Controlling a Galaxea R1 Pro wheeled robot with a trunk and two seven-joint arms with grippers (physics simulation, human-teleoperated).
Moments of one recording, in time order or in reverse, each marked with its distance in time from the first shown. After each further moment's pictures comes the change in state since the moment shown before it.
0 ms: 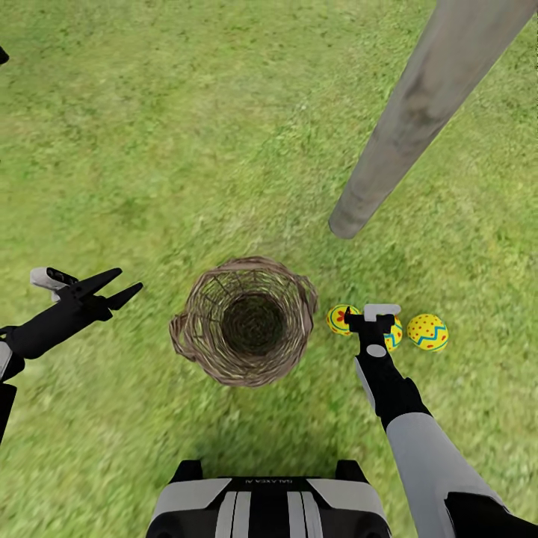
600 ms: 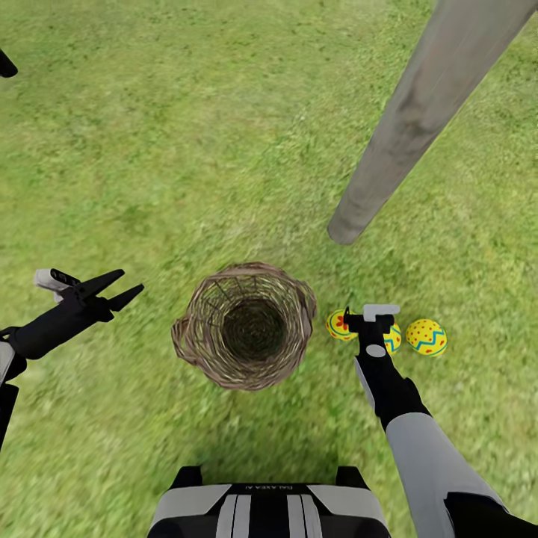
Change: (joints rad) left arm 0.000 -0.003 -0.002 0.009 -0.010 -0.003 0.006; right arm 0.000 0.002 0.000 0.001 0.000 0.001 0.004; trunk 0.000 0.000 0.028
